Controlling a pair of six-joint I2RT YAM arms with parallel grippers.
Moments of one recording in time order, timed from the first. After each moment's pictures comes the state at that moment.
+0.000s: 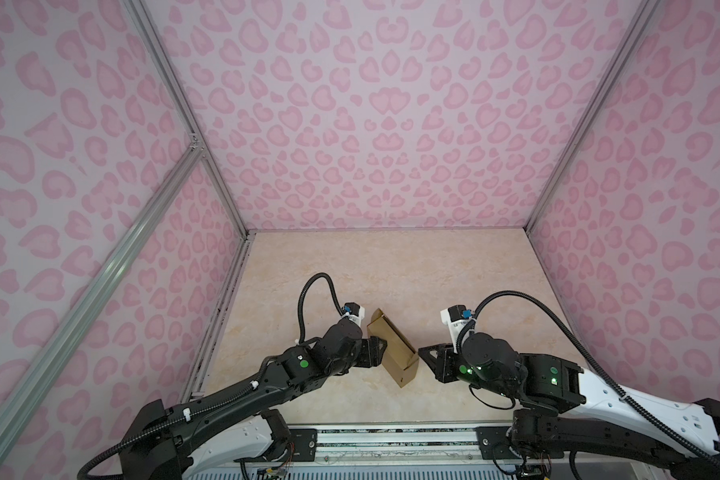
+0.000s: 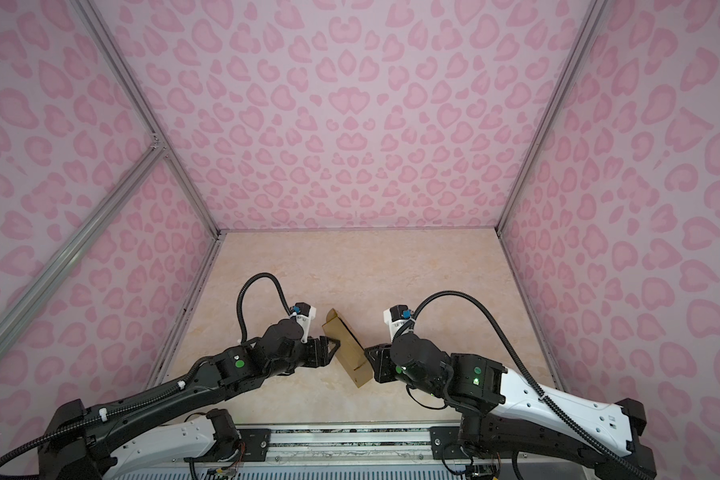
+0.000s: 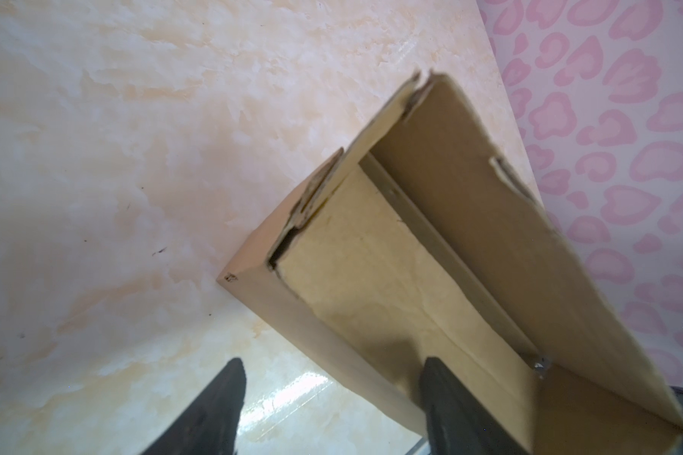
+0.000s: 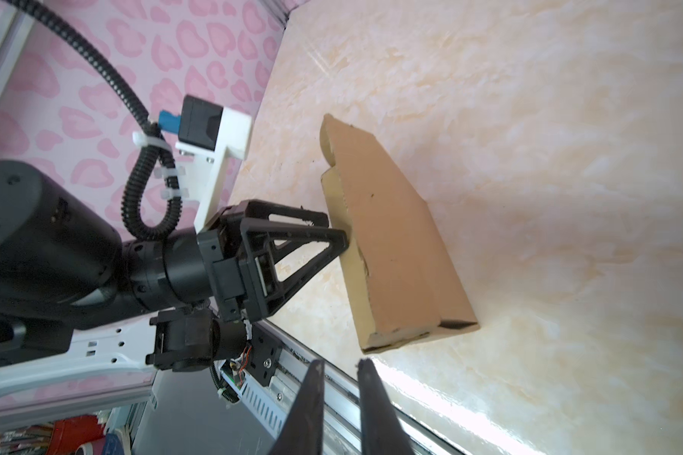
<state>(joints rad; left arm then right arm) -0.94 1.03 0.64 -0.32 -0.07 -0.78 1.17 0.84 0.89 -0.67 0.26 0.97</state>
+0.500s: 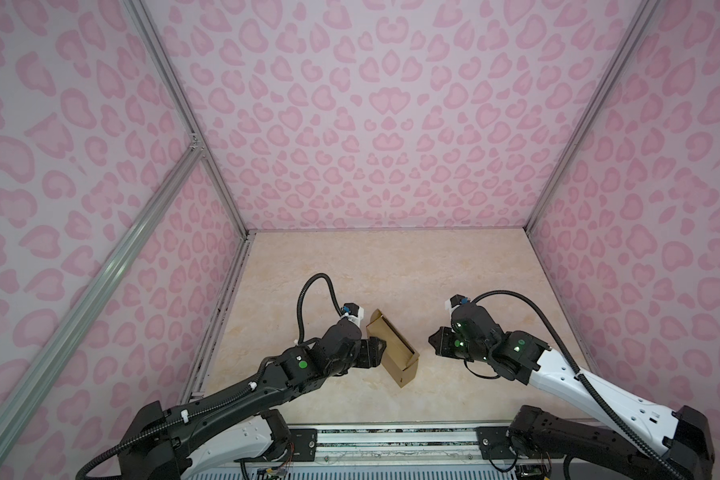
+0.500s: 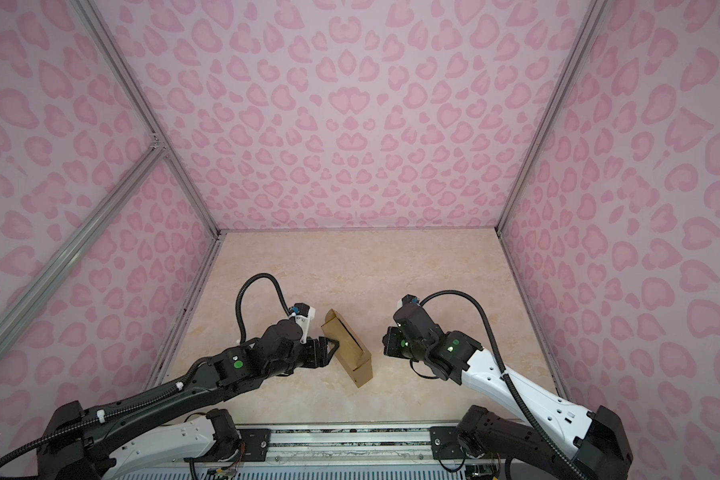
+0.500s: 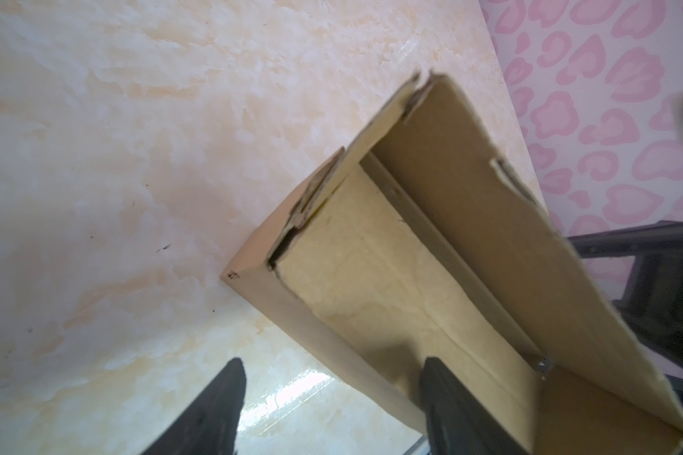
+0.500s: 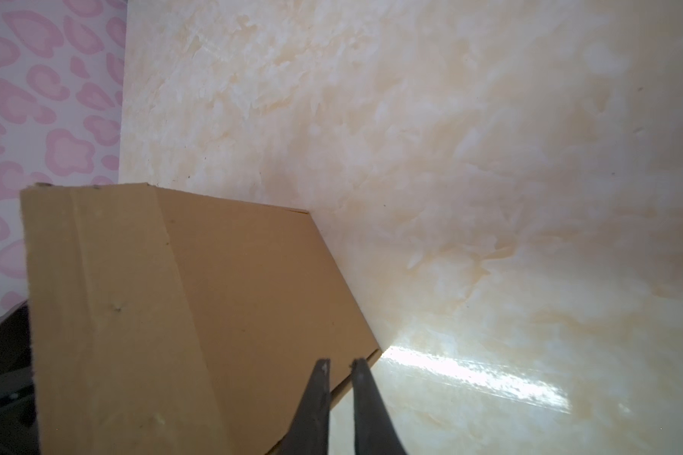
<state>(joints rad) -0.94 1.02 0.64 -0.33 -0.07 -0.78 0.79 1.03 0.75 -0.56 -0.03 0.88</state>
